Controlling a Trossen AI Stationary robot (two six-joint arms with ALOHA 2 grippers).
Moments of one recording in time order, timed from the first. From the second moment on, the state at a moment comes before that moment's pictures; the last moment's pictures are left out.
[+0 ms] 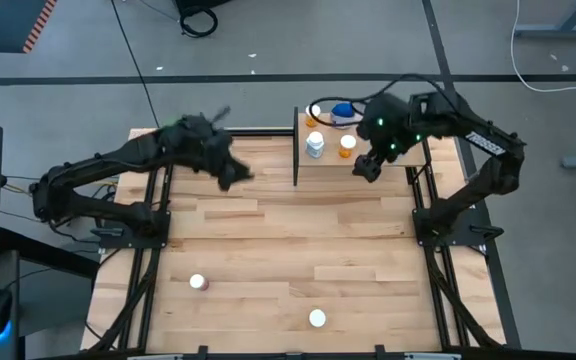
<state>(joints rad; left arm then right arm) 0.32 1.12 1.13 -0.60 0.29 -0.48 -0.21 1.45 1.93 -1.57 -0.04 0.55</state>
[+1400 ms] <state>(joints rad) -0.49 1.17 0.89 -1.09 0.17 -1.08 0.58 1.70 1.92 -1.40 0.29 1.59</state>
